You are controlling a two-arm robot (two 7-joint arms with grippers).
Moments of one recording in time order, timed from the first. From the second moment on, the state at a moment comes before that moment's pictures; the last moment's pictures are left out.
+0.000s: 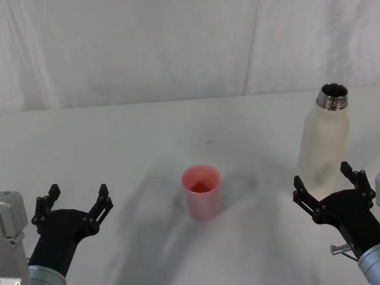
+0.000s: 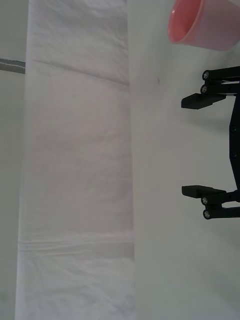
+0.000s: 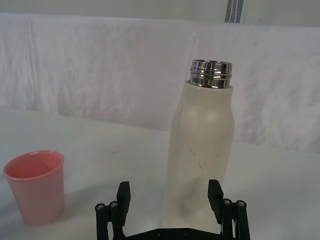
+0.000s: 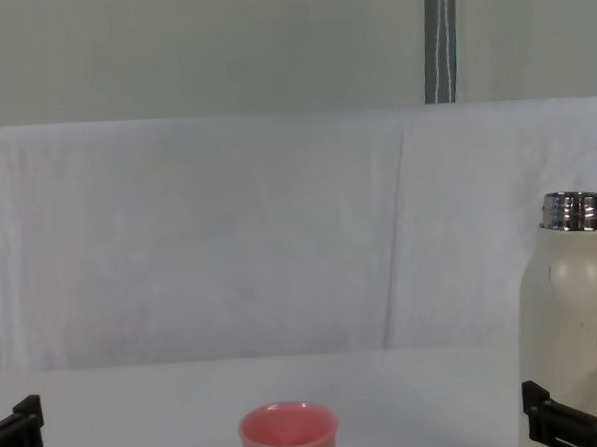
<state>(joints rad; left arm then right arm) 0.27 0.24 0.04 -1.85 -0.25 -0.02 -0.02 -0.17 0.19 -0.26 -1.77 0.07 -0.06 -0.03</state>
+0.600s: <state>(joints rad) 0.27 0.24 0.04 -1.85 -0.25 -0.02 -0.02 -0.17 0.19 -0.26 -1.77 0.07 -0.06 -0.03</state>
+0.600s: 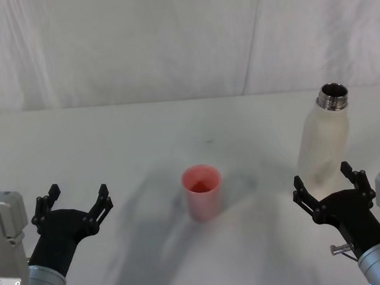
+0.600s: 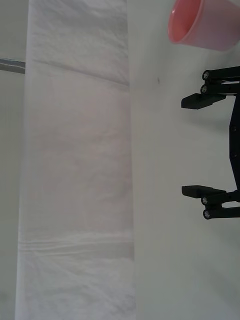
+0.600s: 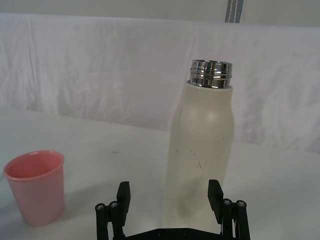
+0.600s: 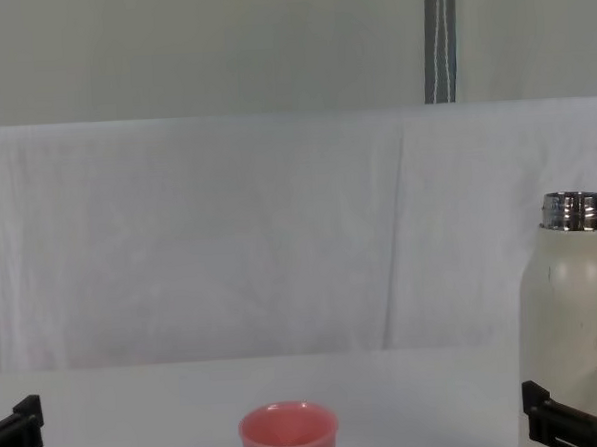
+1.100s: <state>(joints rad) 0.27 0.24 0.04 -1.85 -0.25 -0.02 -0.02 -0.17 0.19 -0.26 -1.77 0.07 -0.06 -0.03</state>
